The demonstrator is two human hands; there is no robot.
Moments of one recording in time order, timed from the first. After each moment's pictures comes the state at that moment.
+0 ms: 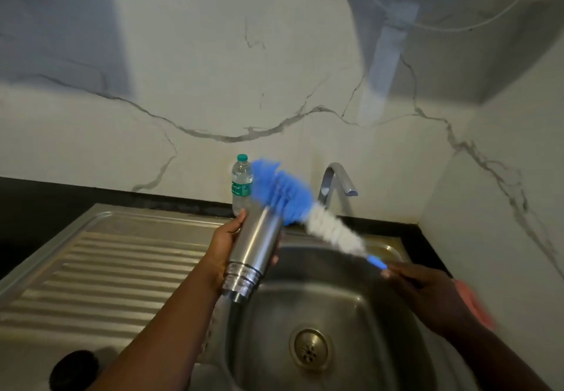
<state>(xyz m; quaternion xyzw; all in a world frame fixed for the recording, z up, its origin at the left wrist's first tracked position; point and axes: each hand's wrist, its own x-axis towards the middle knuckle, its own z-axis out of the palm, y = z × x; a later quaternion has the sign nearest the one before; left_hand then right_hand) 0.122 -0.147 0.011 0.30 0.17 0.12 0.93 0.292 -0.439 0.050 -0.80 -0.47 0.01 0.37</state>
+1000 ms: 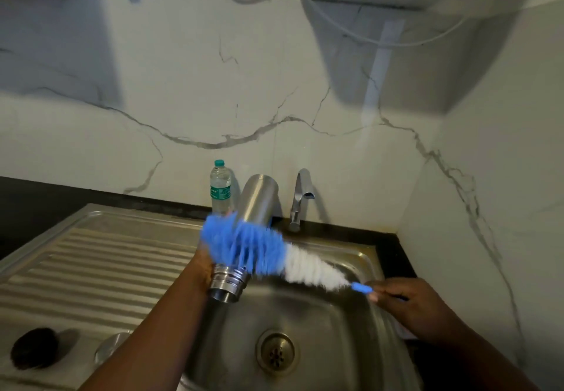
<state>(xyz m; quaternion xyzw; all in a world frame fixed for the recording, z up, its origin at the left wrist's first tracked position) 0.148 -0.238 0.045 0.41 0.28 0.25 0.83 0.362 -0.504 0.037 -0.78 -0.50 0.11 0.36</state>
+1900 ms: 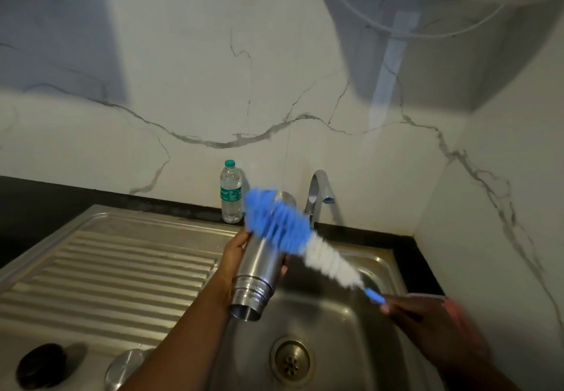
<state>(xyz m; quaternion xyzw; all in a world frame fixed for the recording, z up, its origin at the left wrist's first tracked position) 0.160 -0.219 0.018 0.34 0.24 0.18 0.89 0.335 -0.483 0.036 -0.80 -0.47 0.07 0.36</state>
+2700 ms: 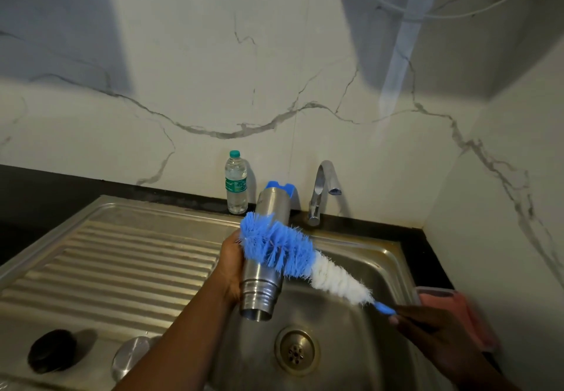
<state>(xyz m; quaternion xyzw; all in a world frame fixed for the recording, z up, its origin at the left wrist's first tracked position) 0.168 -0.212 0.001 0.28 0.24 0.18 0.91 0.331 -0.496 0.022 -0.80 -0.43 0.13 0.40</state>
